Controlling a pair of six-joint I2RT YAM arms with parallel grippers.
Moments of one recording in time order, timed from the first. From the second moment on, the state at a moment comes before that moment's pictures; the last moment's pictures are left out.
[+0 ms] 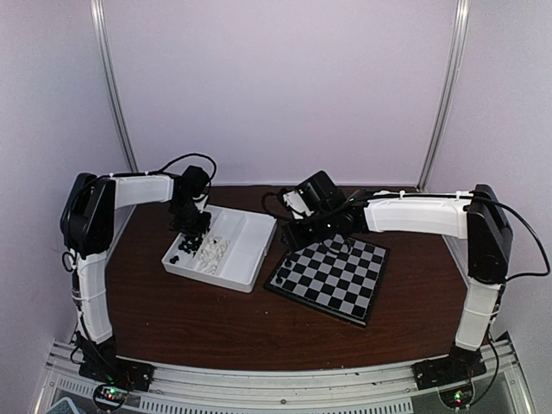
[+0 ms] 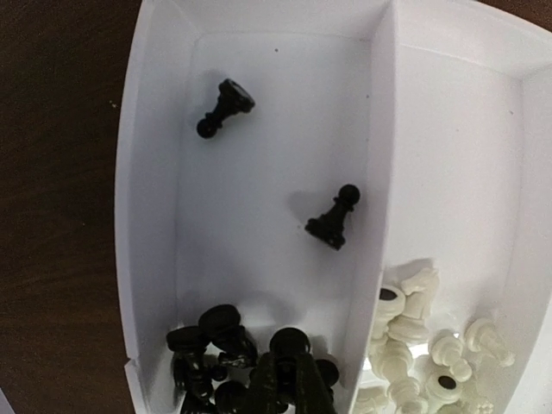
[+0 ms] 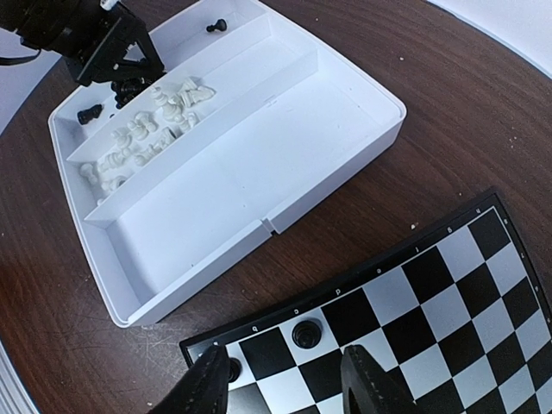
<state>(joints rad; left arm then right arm) -0.38 2.09 1.57 -0.72 -0.12 -0.18 0.84 1.88 1.45 -0.36 0.01 0.22</state>
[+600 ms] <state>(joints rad) -0.56 1.78 1.52 -0.77 0.00 -0.18 0.82 1.75 1.32 -0.31 0.11 0.27</state>
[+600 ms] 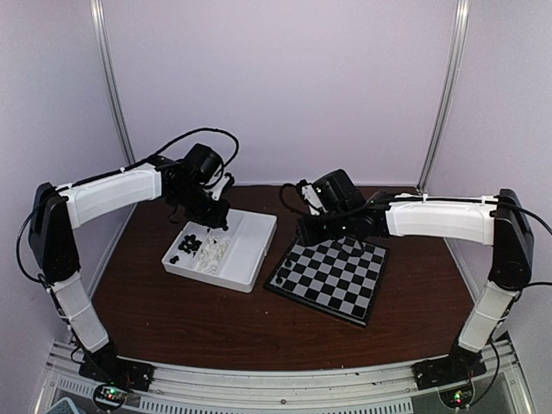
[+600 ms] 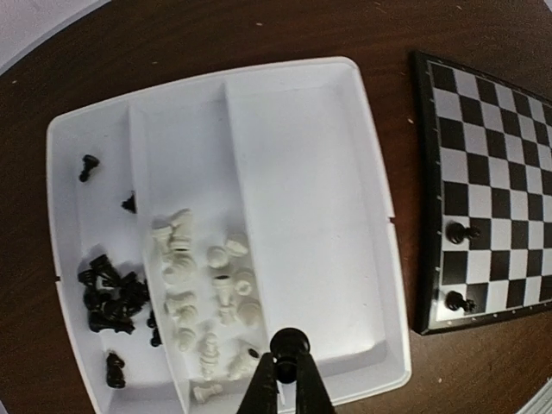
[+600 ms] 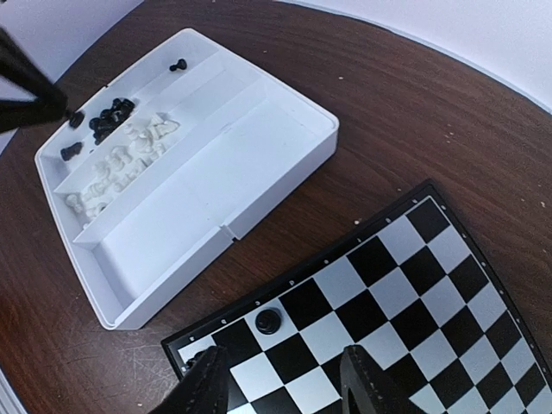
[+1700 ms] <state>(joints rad) -1.03 1.99 1.55 -0.66 0.04 0.00 0.68 1.46 1.00 -0.21 0.32 0.51</state>
